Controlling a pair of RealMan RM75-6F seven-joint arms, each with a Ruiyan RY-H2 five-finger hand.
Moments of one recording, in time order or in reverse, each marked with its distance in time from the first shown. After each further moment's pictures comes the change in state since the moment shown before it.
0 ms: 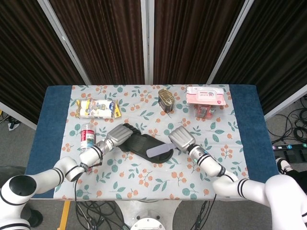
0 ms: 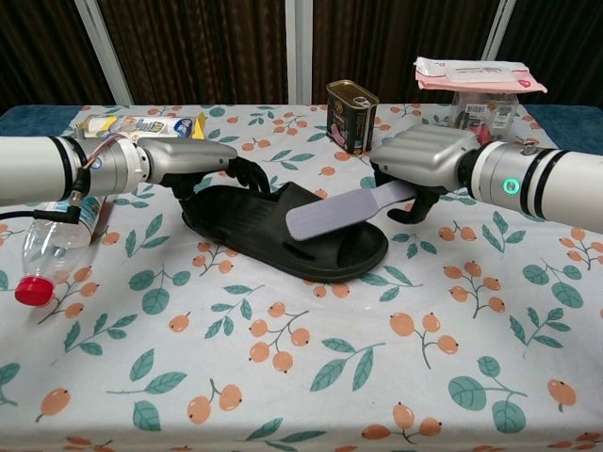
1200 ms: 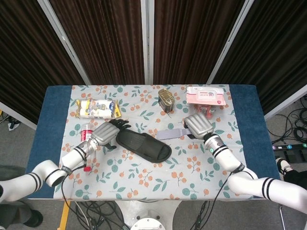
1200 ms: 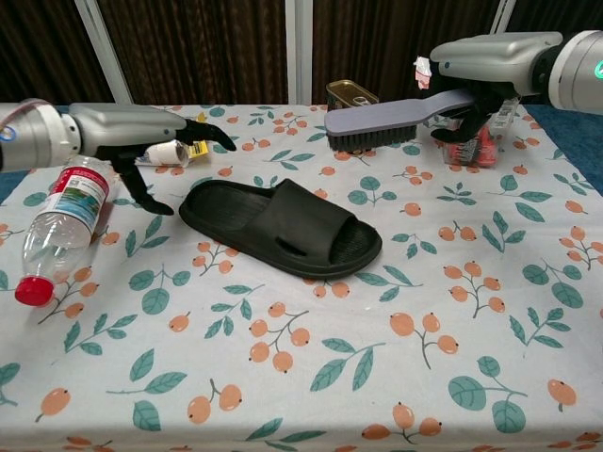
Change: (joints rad) left arm 0.119 0.184 -0.076 -0.212 0.050 0.018 0.142; right arm -0.028 0.264 0.155 -0.294 0.241 0.003 -0.065
